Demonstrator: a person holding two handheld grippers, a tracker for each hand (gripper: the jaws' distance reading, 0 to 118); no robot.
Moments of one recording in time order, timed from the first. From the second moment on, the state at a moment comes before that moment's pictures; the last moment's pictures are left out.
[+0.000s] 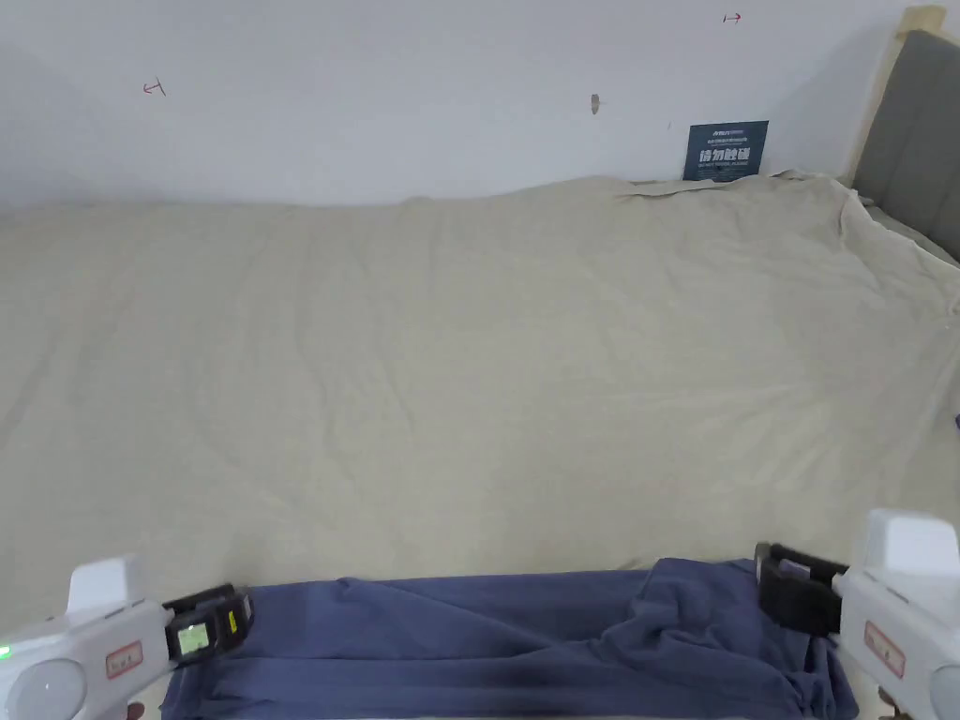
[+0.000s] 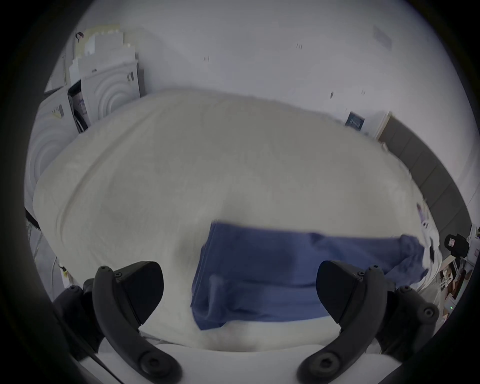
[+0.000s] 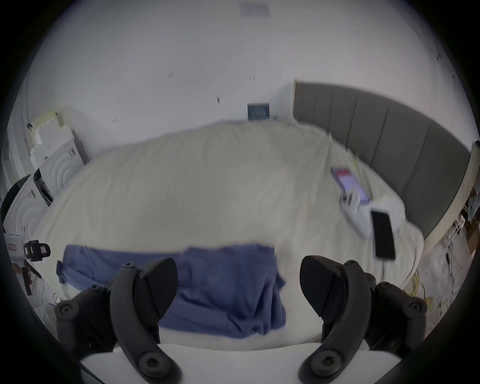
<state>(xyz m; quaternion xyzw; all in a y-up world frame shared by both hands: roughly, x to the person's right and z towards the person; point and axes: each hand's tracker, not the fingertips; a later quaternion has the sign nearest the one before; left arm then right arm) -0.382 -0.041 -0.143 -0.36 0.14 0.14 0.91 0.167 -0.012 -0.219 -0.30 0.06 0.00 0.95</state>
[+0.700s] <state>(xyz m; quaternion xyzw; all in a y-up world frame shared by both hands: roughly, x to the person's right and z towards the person) -0.307 0.037 -0.147 -0.14 0.14 -0.01 0.98 0.102 0.064 -0.206 -0.10 0.07 0.02 0.99</state>
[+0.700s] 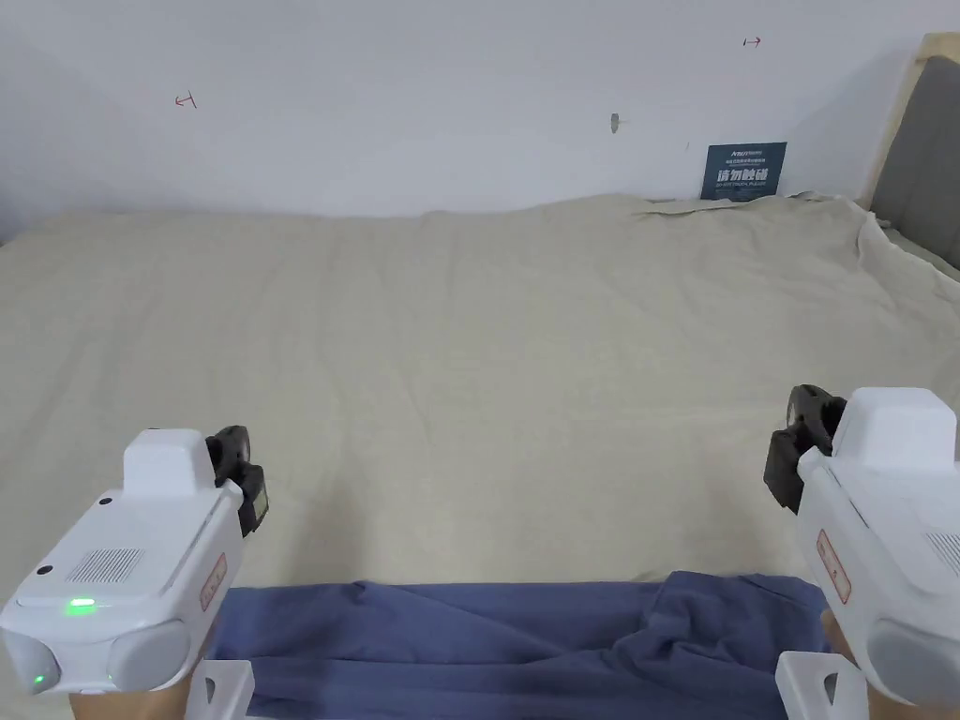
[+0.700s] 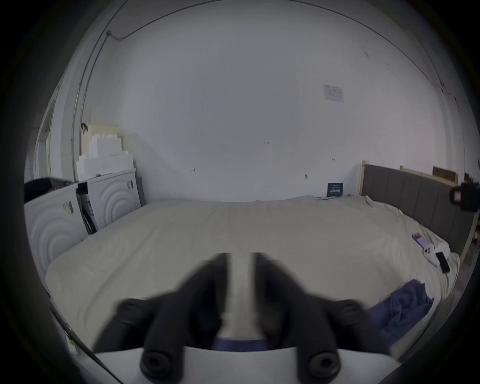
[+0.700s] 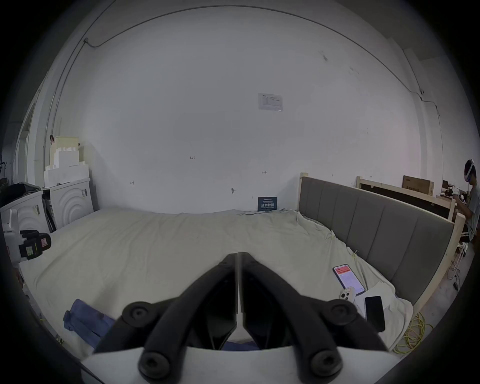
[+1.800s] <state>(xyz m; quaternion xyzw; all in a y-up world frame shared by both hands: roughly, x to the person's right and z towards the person) -0.486 -0.111 -0.187 -0.49 0.07 0.29 0.82 0.098 0.053 -0.220 -0.15 0.06 0.03 0.99</state>
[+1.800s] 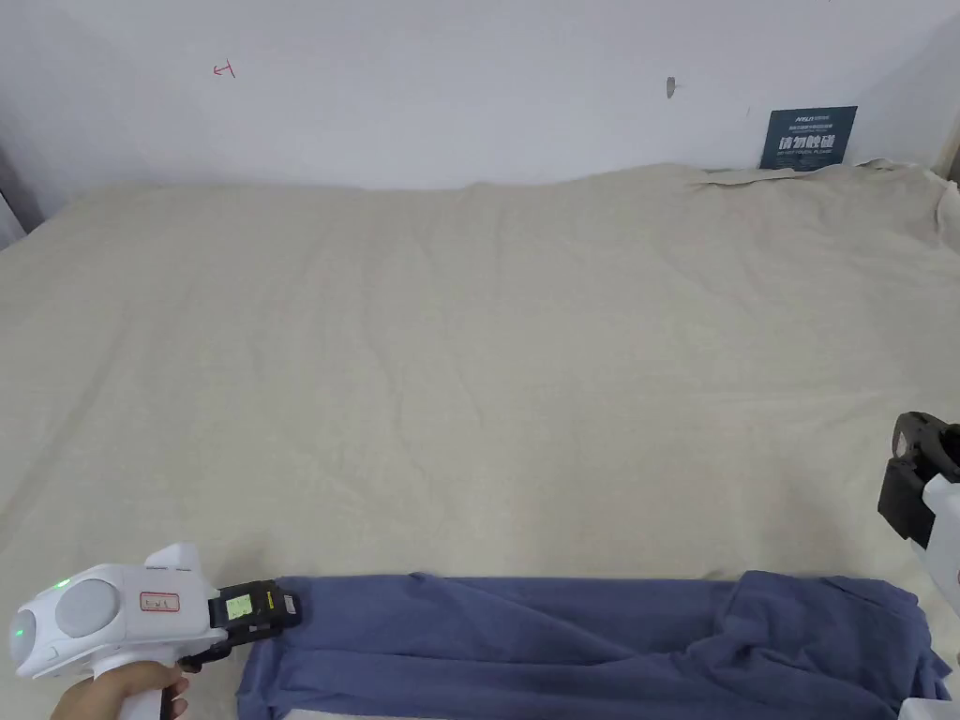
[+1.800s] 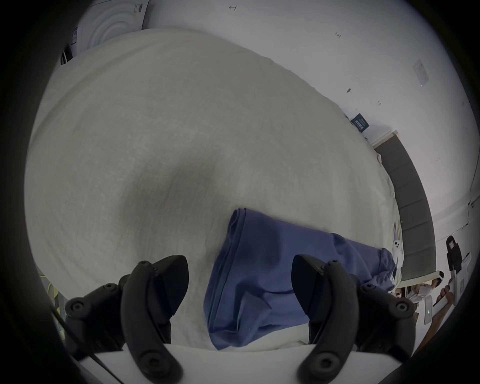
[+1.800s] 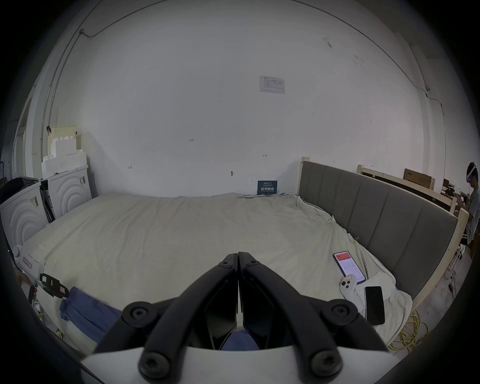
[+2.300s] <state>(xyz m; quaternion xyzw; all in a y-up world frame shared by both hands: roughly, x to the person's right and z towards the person) -0.457 -0.123 -0.197 -0.50 0.04 0.24 0.83 0.103 0.048 -0.224 -0.16 0.06 0.02 0.98</state>
